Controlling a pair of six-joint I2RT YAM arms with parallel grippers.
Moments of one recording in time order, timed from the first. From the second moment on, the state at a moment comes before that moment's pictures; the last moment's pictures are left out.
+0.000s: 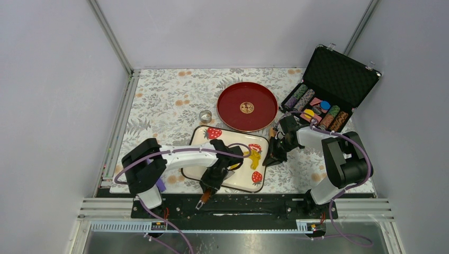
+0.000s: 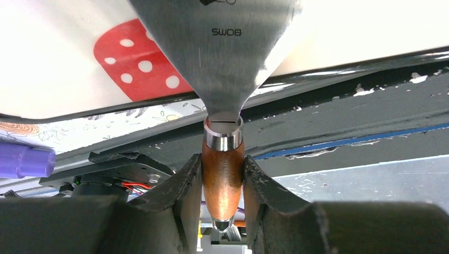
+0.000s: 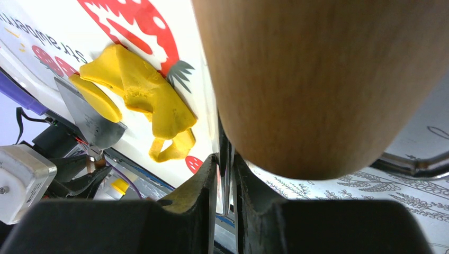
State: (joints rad) left arm -1.12 1.69 1.07 -1.11 0.10 -0.63; right arm 0.29 1.61 0.72 -0.53 -0.54 0.49
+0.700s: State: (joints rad) left arm -1.10 1.80 1.17 -1.18 0.12 -0.57; right arm 0.29 1.61 0.72 -0.53 -0.54 0.49
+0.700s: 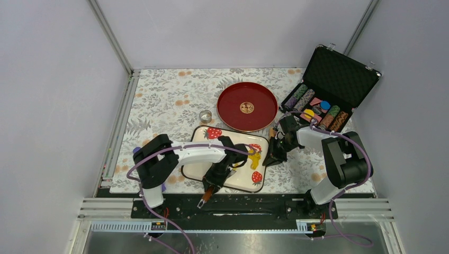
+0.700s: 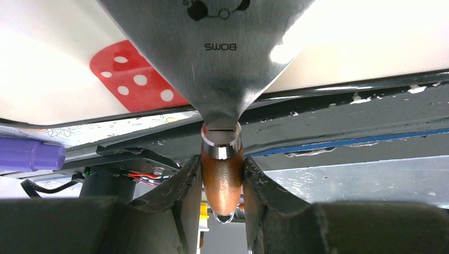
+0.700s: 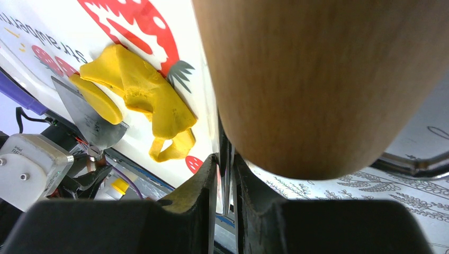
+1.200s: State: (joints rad) left arm -1.07 1.81 1.16 -1.13 0.18 -0.58; right arm 0.29 1.61 0.72 -0.53 -0.54 0.49
